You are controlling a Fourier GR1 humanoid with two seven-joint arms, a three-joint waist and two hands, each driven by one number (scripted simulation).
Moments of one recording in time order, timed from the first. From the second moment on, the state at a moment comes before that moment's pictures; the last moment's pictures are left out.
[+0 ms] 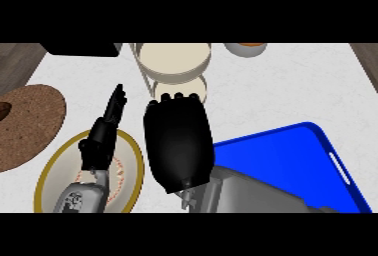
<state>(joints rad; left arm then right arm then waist) -0.16 0.02 -0.09 -1.53 -0.17 0.15 0.03 -0.86 -0.01 0.70 -1.66 0.96 0.46 1.02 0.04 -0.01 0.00</state>
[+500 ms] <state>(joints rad) -0.17 0.02 -0.09 -1.54 -0.17 0.16 0.05 -1.17 -0.01 0.52 -1.55 0.70 0.40 1.11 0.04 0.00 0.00</state>
